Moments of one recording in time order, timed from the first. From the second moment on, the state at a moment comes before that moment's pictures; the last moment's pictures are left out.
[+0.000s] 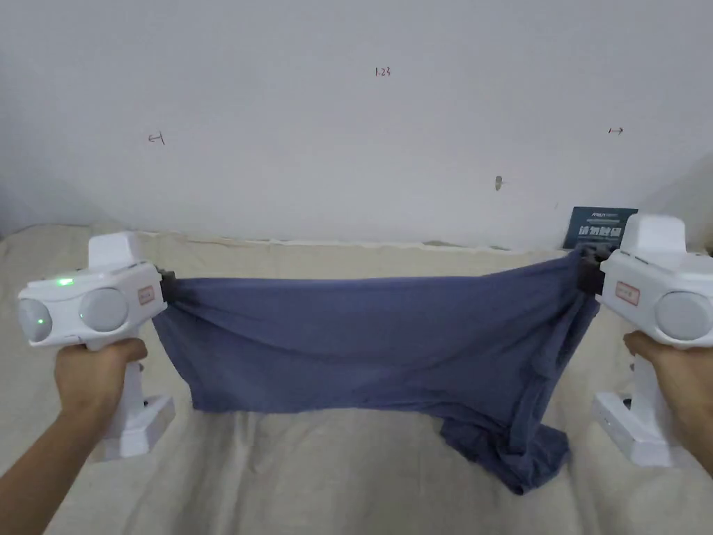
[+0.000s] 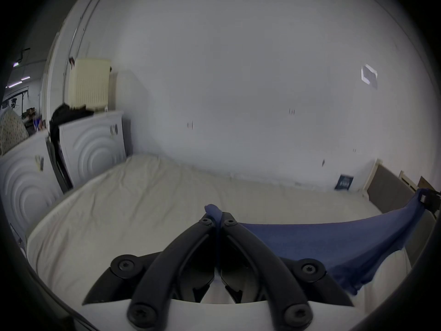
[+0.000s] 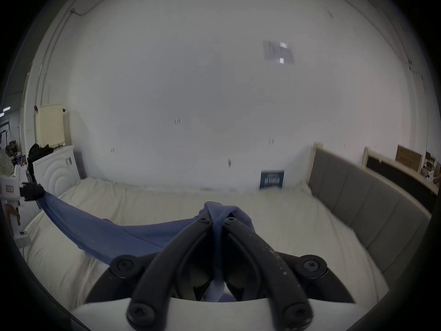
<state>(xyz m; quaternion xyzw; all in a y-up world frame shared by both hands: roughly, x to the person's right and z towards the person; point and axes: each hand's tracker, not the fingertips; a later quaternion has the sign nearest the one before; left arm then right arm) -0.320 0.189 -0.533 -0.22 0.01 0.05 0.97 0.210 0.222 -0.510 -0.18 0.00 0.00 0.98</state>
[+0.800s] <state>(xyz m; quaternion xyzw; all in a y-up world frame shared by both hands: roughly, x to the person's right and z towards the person) -0.353 -0.007 -0.232 -0.42 0.04 0.05 0.90 0.225 0.002 -0.204 -0.42 0.01 -0.04 0.91</state>
